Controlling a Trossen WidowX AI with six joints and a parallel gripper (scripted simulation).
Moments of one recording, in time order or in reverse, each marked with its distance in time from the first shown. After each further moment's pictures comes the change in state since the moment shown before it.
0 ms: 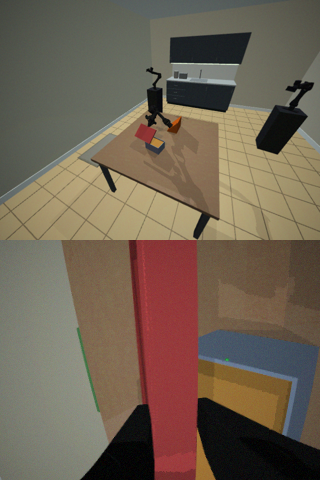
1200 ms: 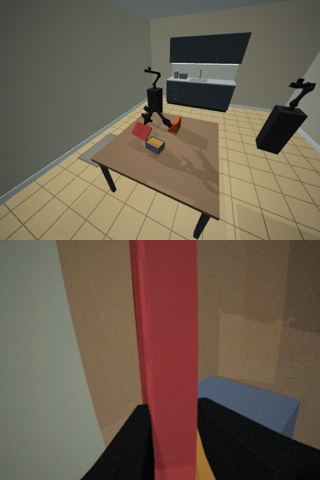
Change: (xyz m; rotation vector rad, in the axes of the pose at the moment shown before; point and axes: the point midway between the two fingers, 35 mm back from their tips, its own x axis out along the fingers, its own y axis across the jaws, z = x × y) arm -0.006 -0.007 0.070 -0.004 0.002 -0.005
